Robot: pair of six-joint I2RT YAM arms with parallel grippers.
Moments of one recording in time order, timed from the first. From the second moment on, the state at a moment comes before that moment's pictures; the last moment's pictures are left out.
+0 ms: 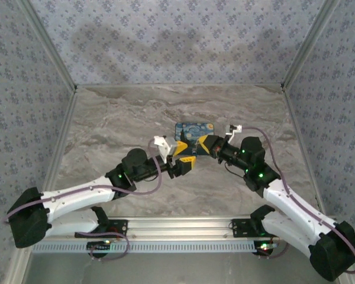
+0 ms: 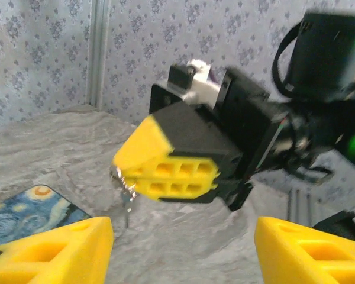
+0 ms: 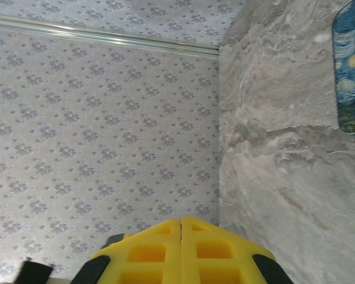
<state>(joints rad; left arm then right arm) -1.02 1.13 0.60 0.50 0.12 -0.19 0.54 0.86 0.54 0.23 -0.40 1.38</state>
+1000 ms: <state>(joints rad) -1.04 1.30 0.67 0.64 0.03 0.02 0.56 0.85 0.56 0.34 -0.40 1.48</state>
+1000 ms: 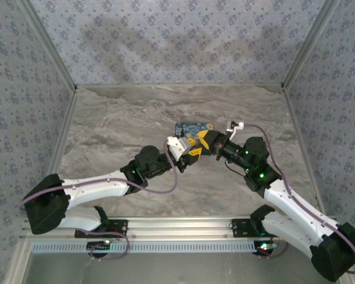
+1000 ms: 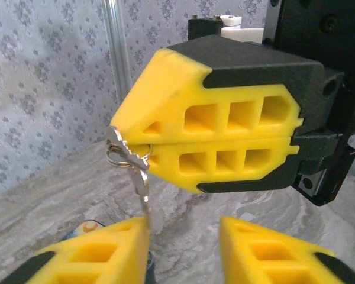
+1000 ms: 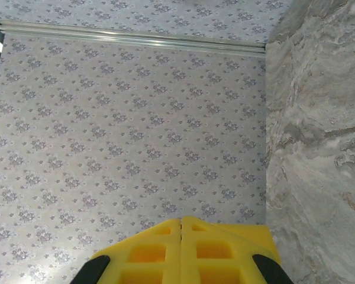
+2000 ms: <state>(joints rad) -1.03 1.24 0.71 0.49 -0.05 0.10 0.49 0.83 0.53 0.32 -0.49 1.47</state>
